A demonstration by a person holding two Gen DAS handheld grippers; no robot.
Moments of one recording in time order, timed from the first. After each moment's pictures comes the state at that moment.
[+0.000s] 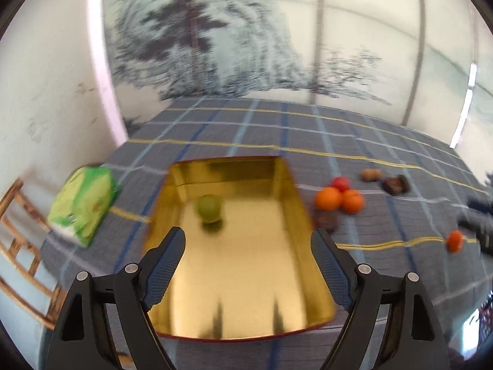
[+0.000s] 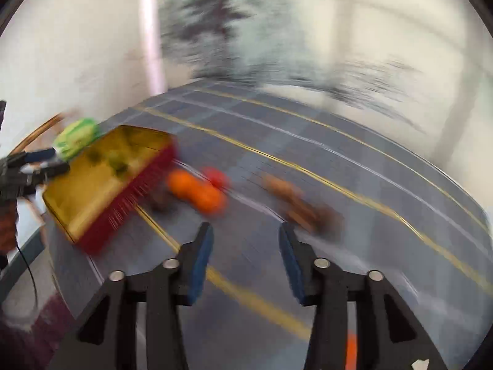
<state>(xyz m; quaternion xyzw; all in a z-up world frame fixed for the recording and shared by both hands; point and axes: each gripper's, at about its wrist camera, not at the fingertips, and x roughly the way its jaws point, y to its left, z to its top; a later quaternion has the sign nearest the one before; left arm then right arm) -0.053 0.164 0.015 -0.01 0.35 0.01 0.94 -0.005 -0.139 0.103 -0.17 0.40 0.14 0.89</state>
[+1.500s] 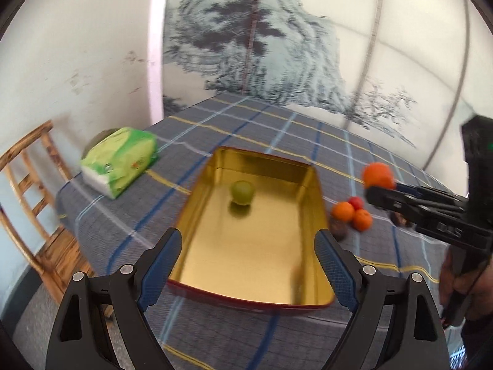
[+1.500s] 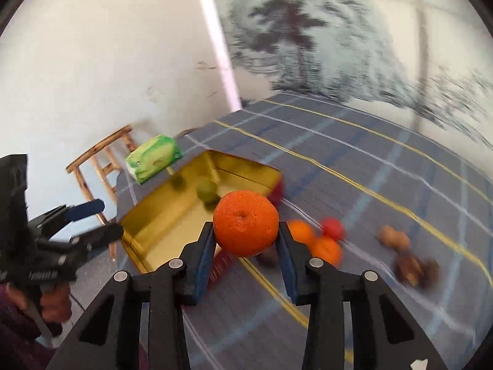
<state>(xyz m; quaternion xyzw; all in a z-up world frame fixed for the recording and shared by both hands) -0.105 0.200 0.022 -0.12 0.33 0.11 0.93 0.053 0.042 0.095 -0.11 0.40 0.40 0.82</state>
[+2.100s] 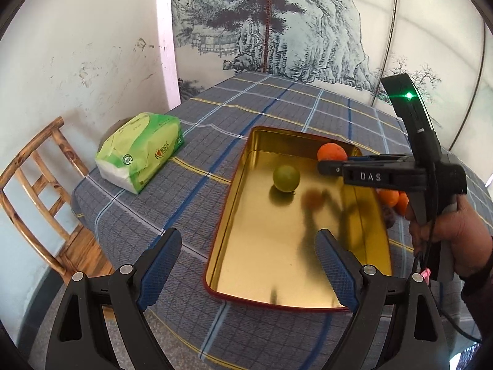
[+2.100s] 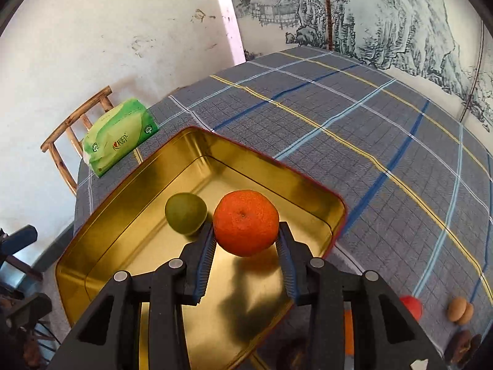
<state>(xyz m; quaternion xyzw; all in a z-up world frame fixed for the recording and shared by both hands) -0.084 0.231 -0.001 -0.09 0.38 0.14 0.91 0.127 0.144 0.012 -0.15 0.48 0.38 0.78</state>
